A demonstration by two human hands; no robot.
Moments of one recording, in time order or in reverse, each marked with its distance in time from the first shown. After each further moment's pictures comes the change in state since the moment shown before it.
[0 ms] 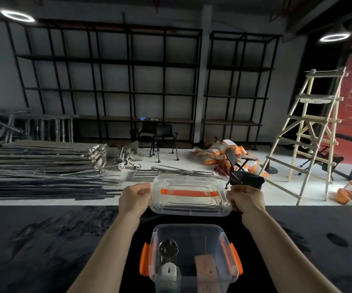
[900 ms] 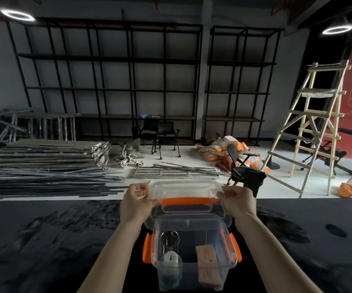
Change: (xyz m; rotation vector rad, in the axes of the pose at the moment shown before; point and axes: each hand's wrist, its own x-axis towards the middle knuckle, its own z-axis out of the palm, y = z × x) left_hand -0.040 -0.011 -0.006 -0.112 -0.016 -0.035; right_hand -0.028 0.023 0.004 -0.266 -0.047 -0.182
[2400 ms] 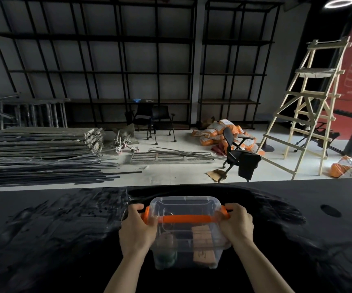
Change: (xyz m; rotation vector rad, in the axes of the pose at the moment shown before) left_hand -0.027 -0.084 0.030 0.516 0.088 0.009; right_hand -0.025 0.086 0.015 -0.339 0.028 -0.005
